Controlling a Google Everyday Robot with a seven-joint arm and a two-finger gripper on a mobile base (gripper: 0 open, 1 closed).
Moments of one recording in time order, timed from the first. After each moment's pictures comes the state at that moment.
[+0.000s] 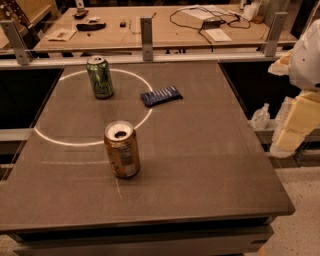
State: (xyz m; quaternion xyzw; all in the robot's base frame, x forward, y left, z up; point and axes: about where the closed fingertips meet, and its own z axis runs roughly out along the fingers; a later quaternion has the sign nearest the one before) arm 0.438 -0.217 0.976 -0.60 0.78 -0.03 0.16
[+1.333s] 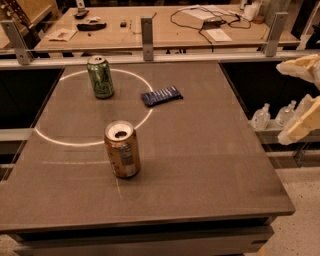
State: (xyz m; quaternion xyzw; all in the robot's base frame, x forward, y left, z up) arm 0.483 -0.250 0.957 -0.59 0.73 0.10 0.33
